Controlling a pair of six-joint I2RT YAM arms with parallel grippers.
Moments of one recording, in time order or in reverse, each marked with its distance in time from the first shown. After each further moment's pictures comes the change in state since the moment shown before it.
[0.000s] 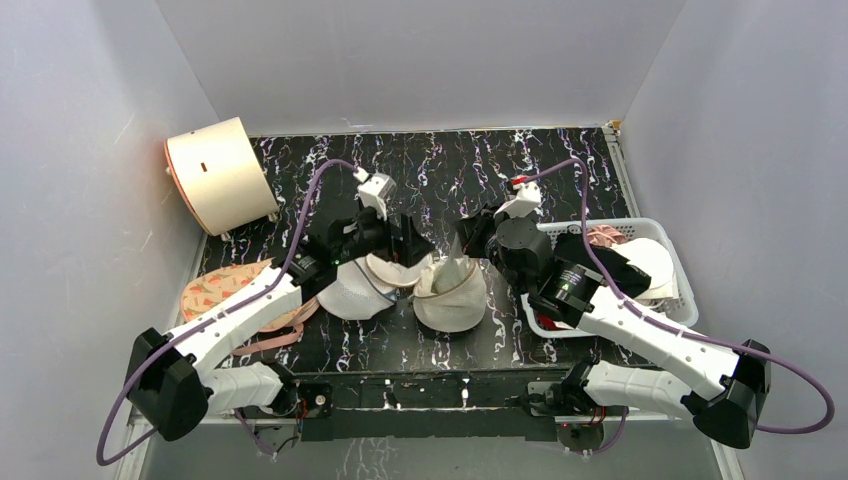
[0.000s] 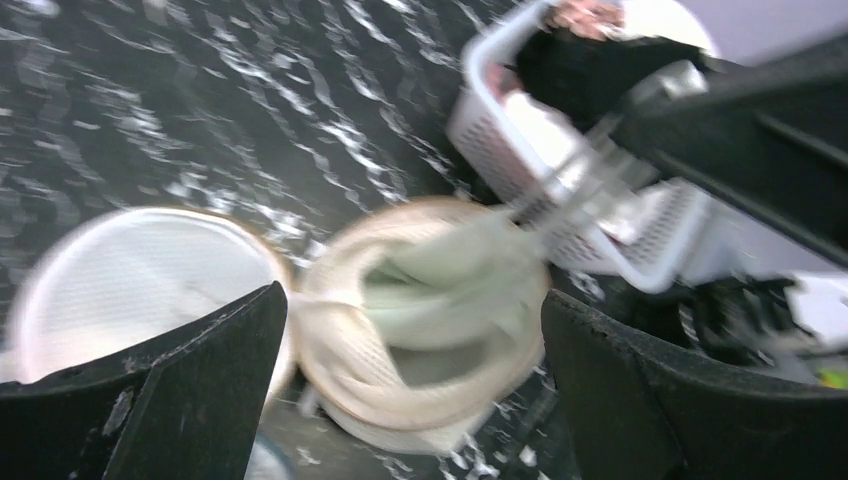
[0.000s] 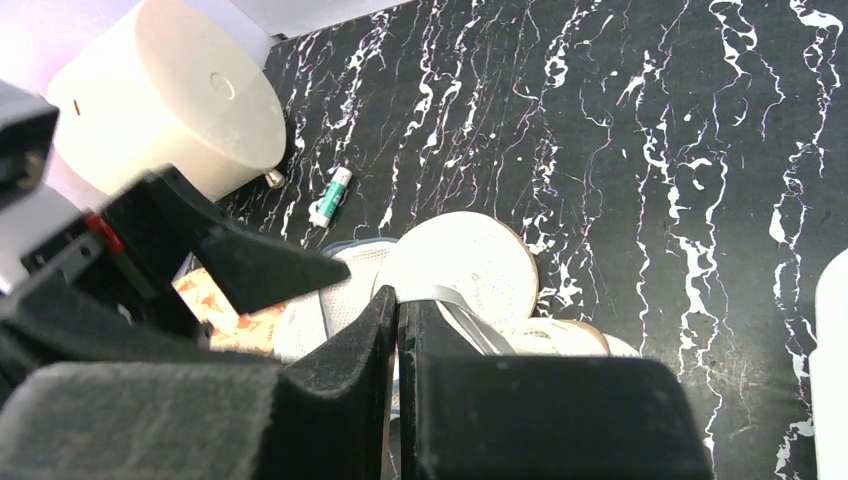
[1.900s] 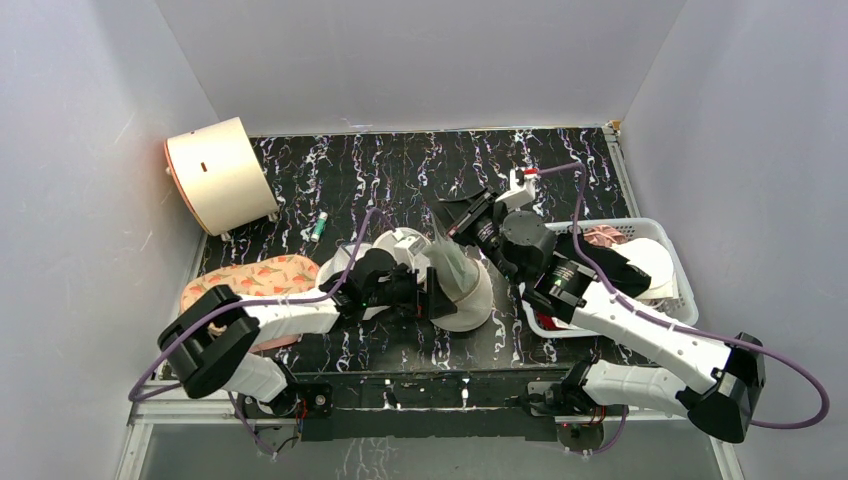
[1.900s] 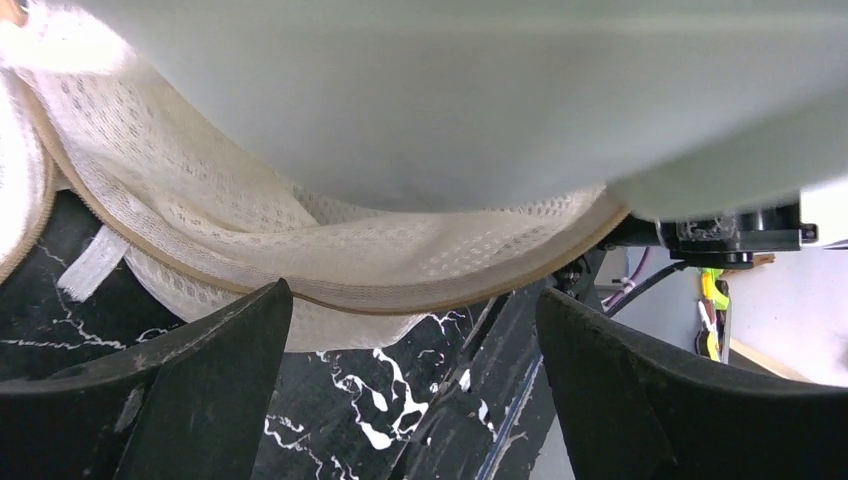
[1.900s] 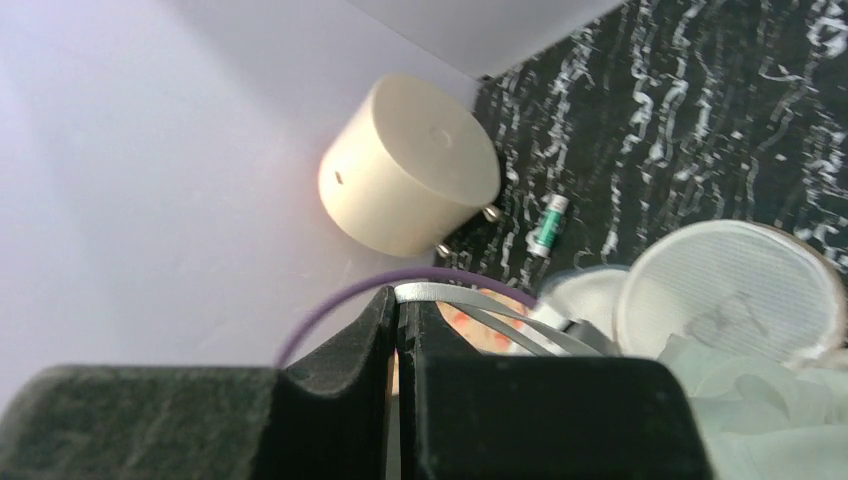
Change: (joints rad) left arm -0.189 0.194 -0.365 0.461 0.156 -0.330; right arm -0.001 0.042 0.004 0.240 -0.132 0.329
